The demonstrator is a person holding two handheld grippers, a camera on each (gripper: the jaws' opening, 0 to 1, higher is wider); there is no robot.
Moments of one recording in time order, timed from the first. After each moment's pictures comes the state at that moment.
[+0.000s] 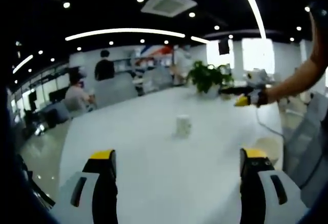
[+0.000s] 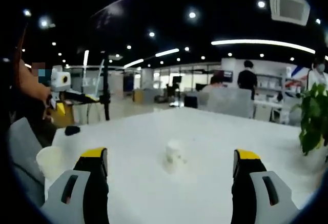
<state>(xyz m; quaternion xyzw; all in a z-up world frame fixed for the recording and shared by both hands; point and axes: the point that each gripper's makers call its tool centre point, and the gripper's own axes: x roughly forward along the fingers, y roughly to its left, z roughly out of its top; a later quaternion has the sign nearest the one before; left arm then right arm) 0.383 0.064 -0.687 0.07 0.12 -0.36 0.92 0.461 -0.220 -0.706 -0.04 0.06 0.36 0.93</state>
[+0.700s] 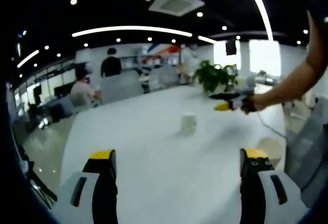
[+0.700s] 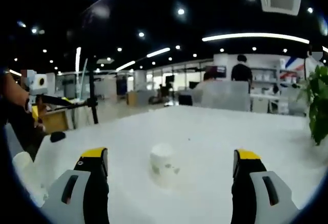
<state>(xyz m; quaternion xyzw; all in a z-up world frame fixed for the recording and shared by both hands) 0.387 0.074 -0.693 0.06 0.13 -0.34 0.93 0.537 -0.193 -0.736 -0.01 0.07 0.34 0.94</state>
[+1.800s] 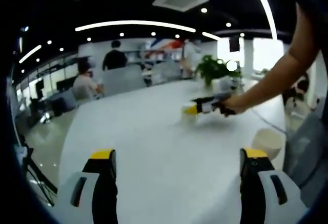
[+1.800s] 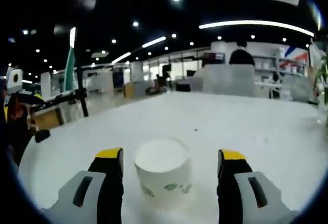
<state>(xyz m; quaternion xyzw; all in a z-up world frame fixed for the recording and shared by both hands) 0.370 0.079 -0.715 0.06 0.15 -0.33 0.93 0.593 -0.135 -0.798 -0.01 0.12 0.32 0.94</state>
